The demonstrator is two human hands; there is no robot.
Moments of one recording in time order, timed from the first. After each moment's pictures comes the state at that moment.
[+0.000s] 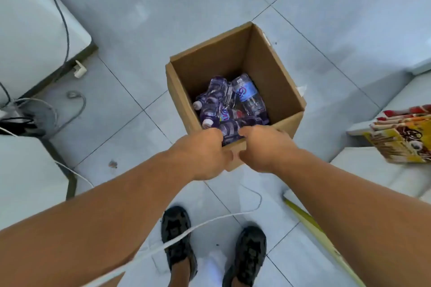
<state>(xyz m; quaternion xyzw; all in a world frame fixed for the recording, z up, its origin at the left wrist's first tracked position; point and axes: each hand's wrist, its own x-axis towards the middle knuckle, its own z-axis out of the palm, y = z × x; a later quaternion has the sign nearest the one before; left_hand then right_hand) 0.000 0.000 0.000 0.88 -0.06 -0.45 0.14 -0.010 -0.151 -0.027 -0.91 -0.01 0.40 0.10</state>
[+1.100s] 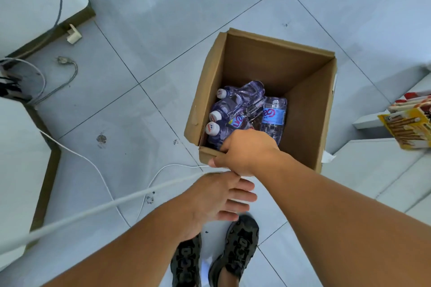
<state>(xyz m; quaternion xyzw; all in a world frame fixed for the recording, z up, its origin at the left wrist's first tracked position) -0.135 -0.010 -0.056 0.56 0.27 -0.57 0.54 -0.071 -0.125 -0.086 -0.89 -0.05 0.43 0.11</state>
